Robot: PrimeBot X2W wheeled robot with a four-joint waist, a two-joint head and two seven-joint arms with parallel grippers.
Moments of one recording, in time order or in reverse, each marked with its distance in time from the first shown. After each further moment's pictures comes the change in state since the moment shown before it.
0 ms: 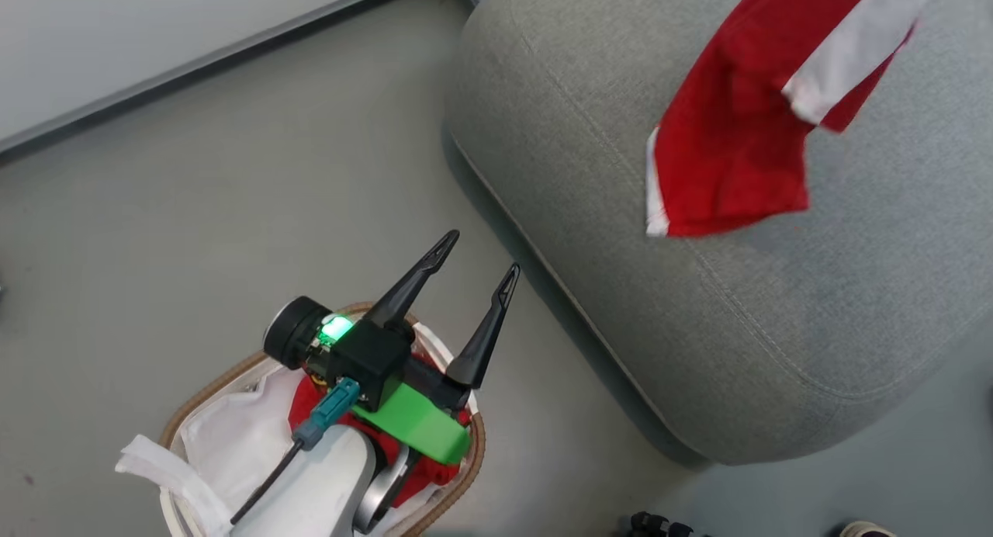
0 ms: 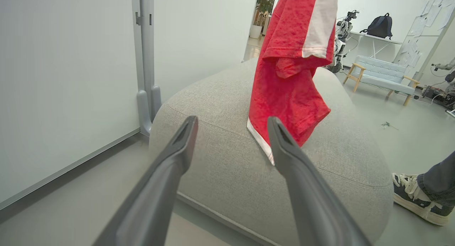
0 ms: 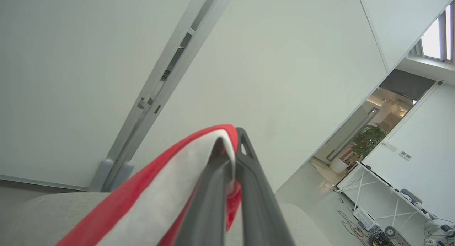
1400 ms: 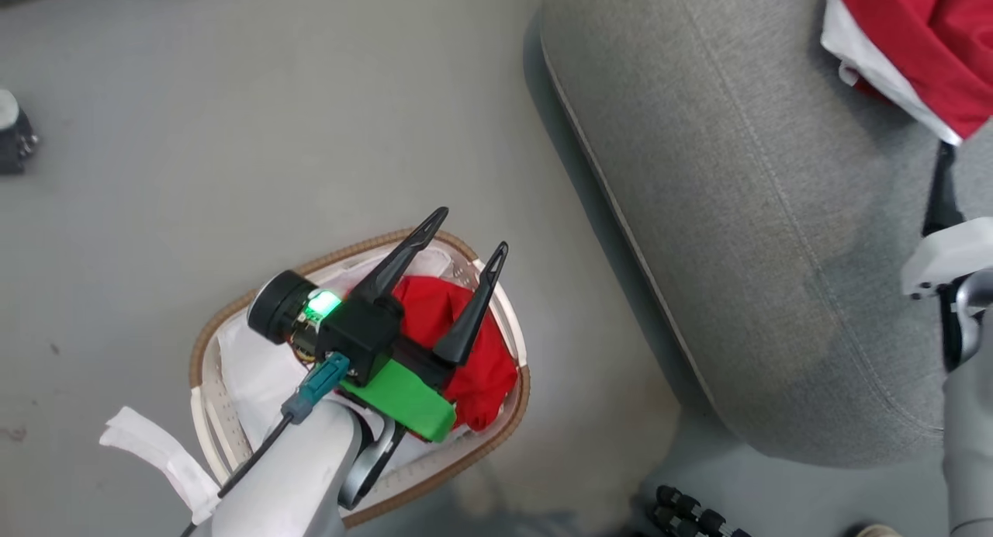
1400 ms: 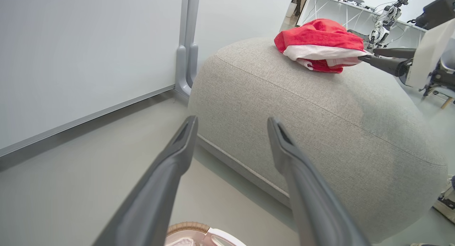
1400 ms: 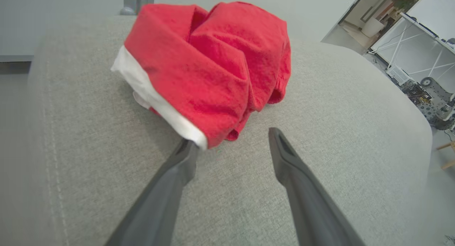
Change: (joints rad) left arm -0.080 0.046 -0.032 0.029 -0.019 0.000 0.000; right arm 0.452 0.324 -0.579 0.041 -0.241 0.000 -0.007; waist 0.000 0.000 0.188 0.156
